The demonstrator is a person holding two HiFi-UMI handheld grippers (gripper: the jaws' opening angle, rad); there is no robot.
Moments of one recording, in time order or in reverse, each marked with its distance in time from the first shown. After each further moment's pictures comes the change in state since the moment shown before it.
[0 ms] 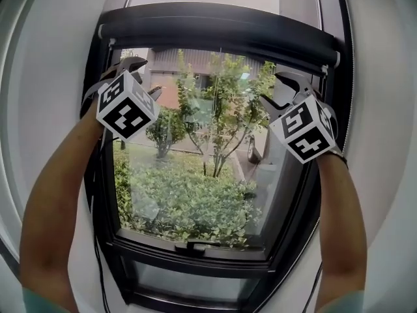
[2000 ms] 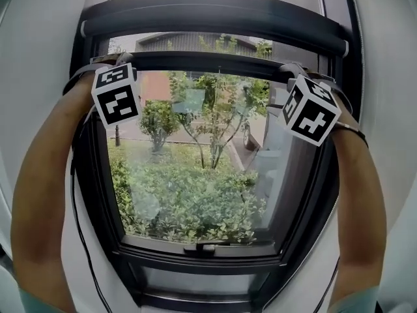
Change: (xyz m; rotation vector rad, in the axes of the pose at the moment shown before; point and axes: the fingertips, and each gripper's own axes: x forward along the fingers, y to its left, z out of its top) left arm 0.061 0.008 -0.059 0.385 0.235 -0.260; right arm 0.041 0.017 -0.032 -0.218 0.307 0.291
